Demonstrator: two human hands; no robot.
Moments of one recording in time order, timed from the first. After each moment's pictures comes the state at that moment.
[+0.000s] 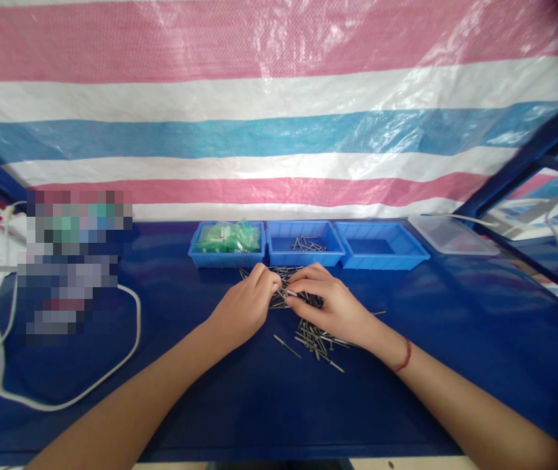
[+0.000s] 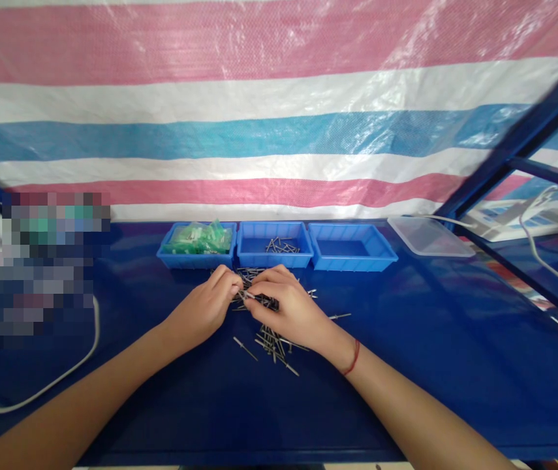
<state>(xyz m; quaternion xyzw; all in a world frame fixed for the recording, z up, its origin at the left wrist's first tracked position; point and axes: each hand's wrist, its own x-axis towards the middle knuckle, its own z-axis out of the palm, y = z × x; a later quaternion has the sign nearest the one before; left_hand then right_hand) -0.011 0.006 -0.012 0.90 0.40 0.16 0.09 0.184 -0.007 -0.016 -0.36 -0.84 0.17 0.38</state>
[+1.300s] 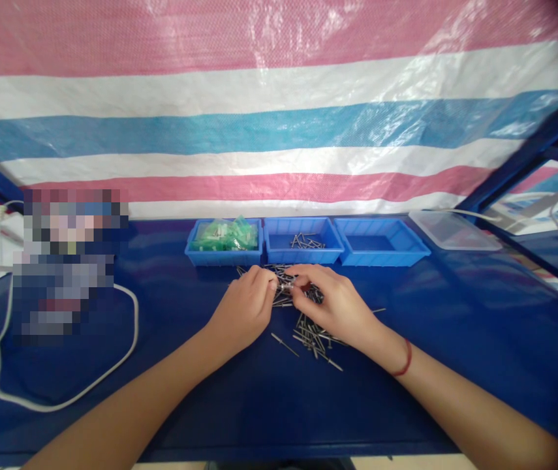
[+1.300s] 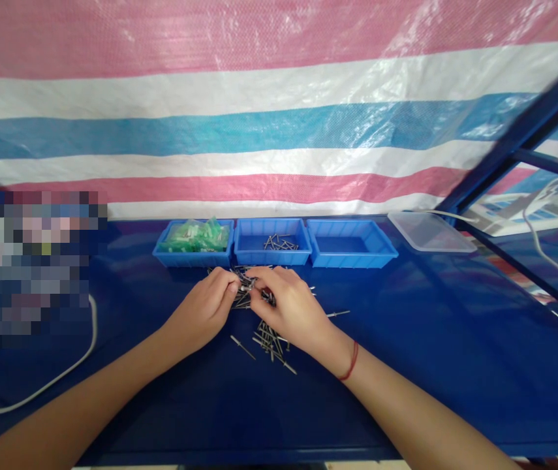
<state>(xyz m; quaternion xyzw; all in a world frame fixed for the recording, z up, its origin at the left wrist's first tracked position) -0.003 -0.003 -0.011 0.86 0.46 0.20 0.12 0.182 -0.014 -0.015 -0.44 -0.80 0.12 0.38</state>
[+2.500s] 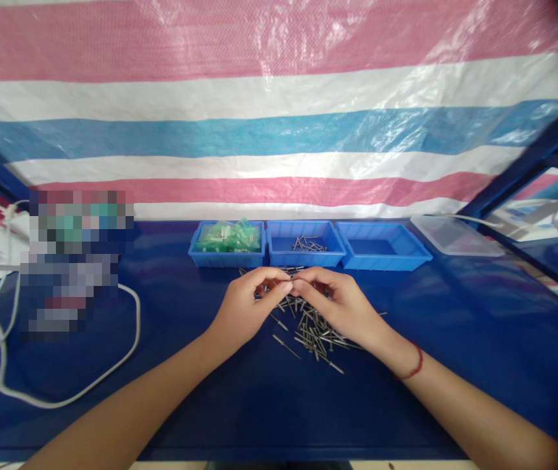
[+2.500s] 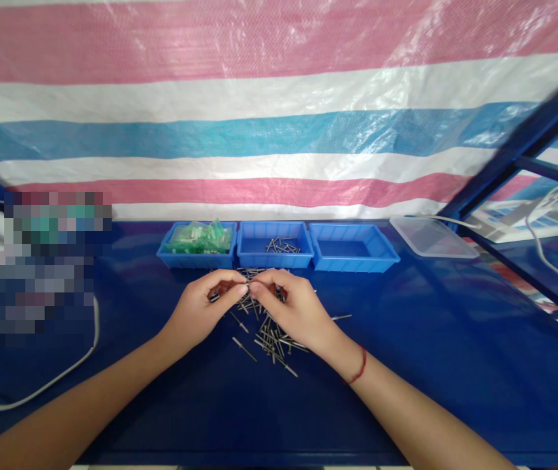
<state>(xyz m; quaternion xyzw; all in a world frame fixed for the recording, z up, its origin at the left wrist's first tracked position) 0.001 -0.004 -0.006 0.74 0.44 0.39 0.34 0.183 -0.013 -0.012 -0.44 -0.71 0.33 0.43</state>
